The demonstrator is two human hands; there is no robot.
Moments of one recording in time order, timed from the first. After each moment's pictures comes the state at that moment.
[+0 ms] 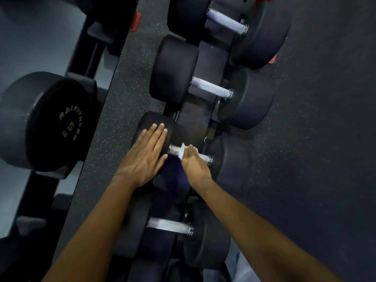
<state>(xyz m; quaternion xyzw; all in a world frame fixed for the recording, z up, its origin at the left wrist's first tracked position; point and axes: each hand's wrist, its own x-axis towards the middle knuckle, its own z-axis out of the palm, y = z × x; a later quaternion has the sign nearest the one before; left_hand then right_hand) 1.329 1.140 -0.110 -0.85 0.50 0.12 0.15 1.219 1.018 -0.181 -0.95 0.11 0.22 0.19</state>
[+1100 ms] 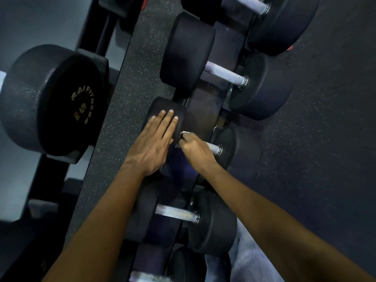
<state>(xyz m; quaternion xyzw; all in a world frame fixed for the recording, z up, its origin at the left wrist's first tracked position) 1.328 1.145 -0.111 -0.86 0.50 0.09 0.09 1.246 1.014 -0.165 -0.96 0.01 0.10 0.27</state>
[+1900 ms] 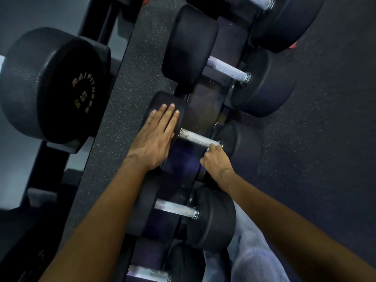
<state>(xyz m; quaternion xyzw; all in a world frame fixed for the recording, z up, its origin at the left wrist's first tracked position) 1.322 1.142 -0.111 -0.88 0.46 0.10 0.06 1.197 0.997 -0.175 -0.93 -0.10 0.35 -0.06</state>
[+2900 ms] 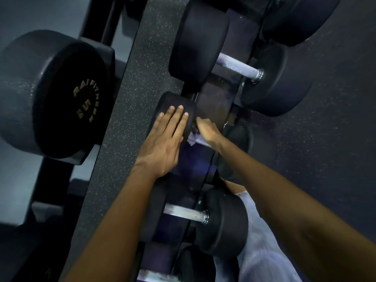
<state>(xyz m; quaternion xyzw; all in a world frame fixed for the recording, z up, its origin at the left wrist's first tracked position) 1.322 1.143 -0.116 -0.88 0.46 0.11 0.06 1.296 0.993 -0.205 -0.69 0.34 0.30 0.57</state>
